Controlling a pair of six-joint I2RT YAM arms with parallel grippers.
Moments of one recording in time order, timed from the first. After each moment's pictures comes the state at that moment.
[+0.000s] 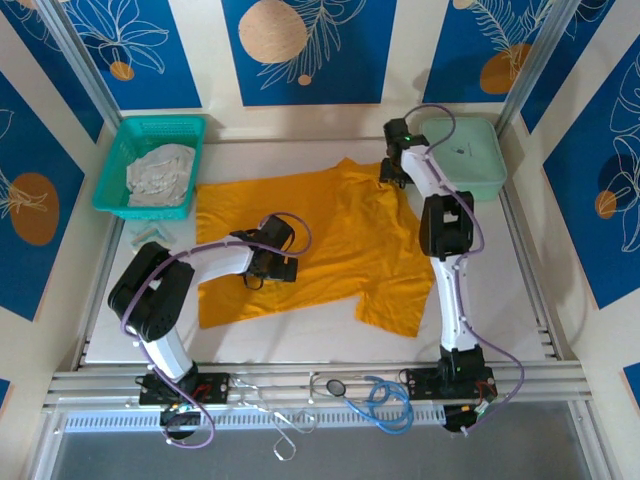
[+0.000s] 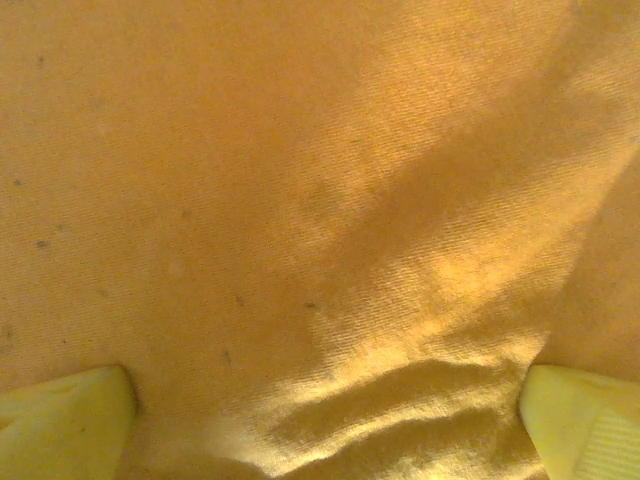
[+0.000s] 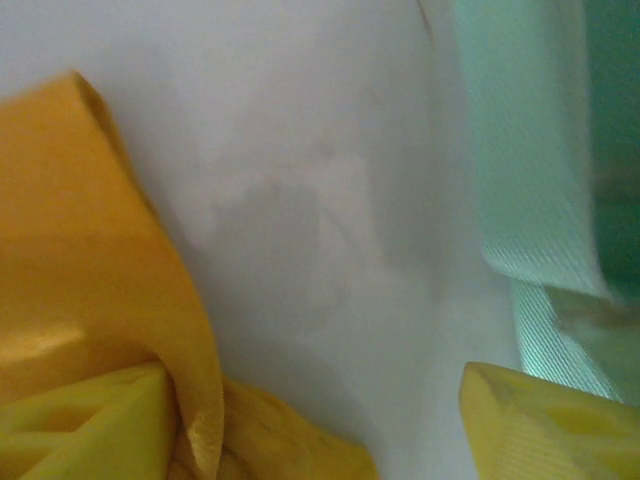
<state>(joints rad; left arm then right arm) -0.62 1.73 0.97 -0.51 -0.16 -0.47 0.16 2.50 2.26 -0.96 0.27 0.28</state>
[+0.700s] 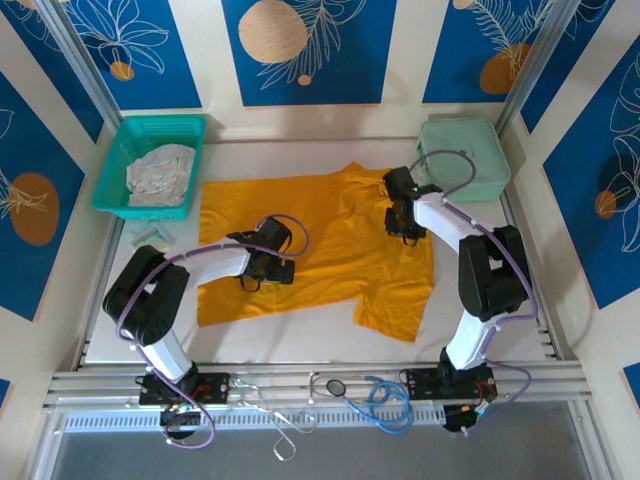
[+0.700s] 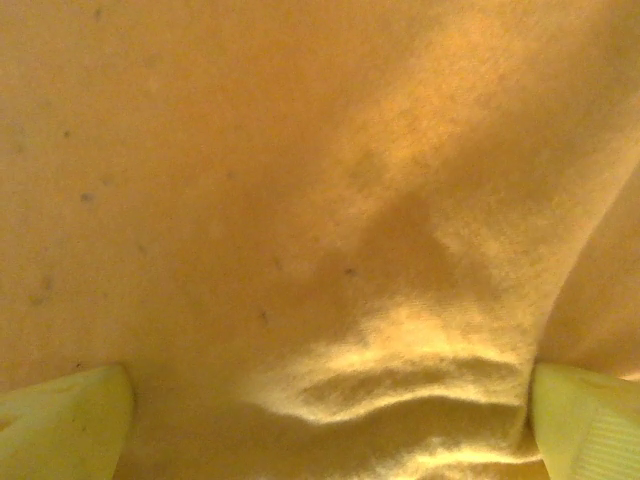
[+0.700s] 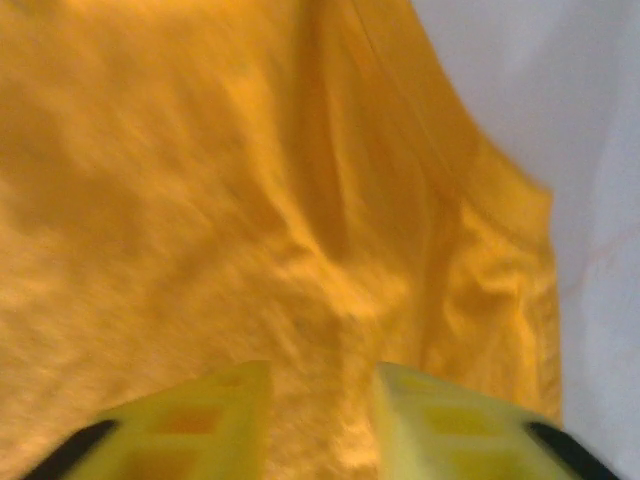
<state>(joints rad) -0.62 1.68 0.94 -0.54 -0.16 -0.47 0.28 1.76 1.22 -0.76 0.21 0.50</state>
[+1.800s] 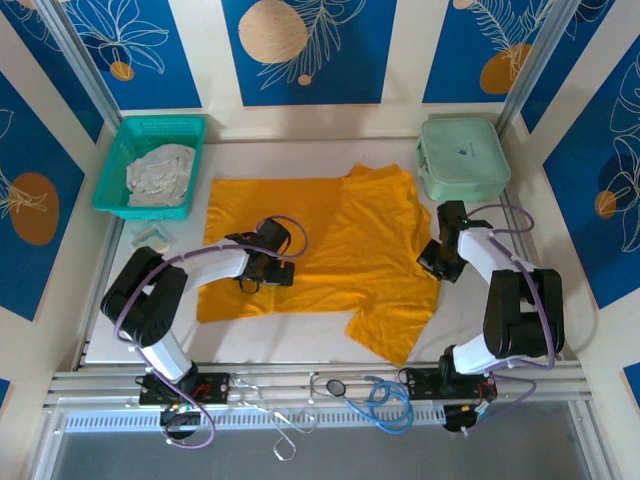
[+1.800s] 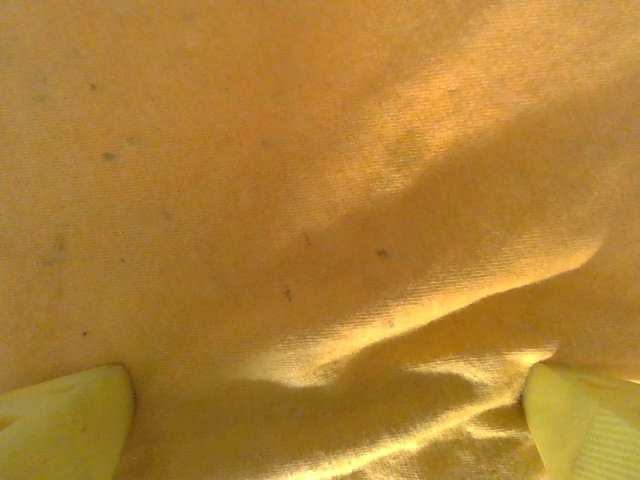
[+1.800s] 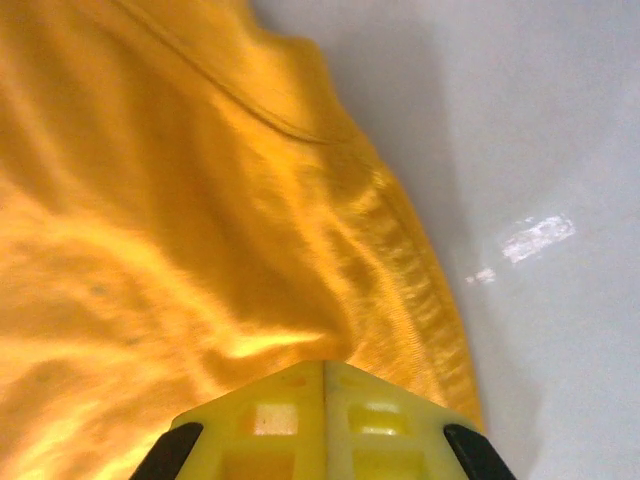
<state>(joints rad) -0.62 1.67 0.93 -0.55 -0.14 -0.48 0.01 1.48 0.89 -0.80 -0.05 0.67</state>
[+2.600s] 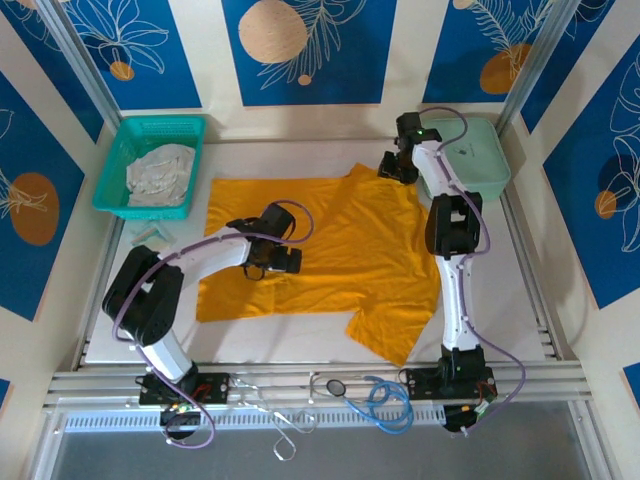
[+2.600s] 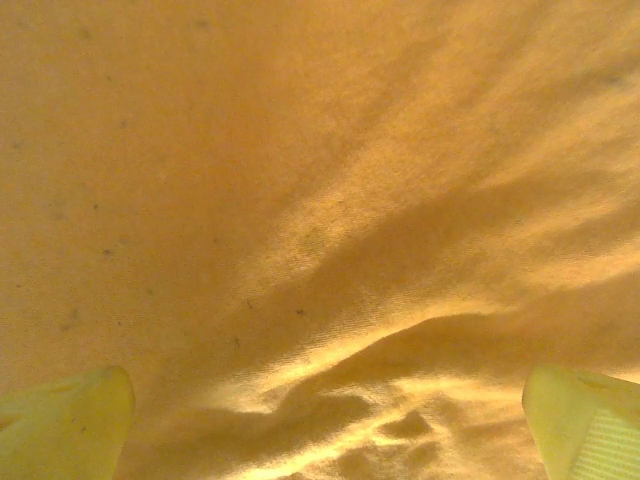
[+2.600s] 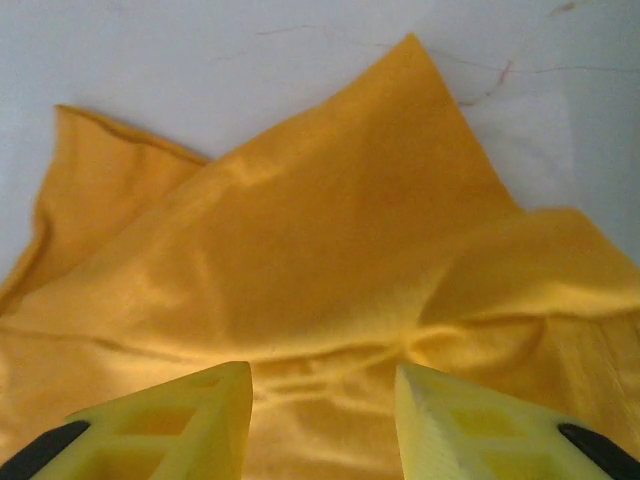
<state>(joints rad) -0.62 1.69 1.08 -0.63 -0.11 -0.45 0.11 2.57 2.43 -1.06 -0.13 0.35</state>
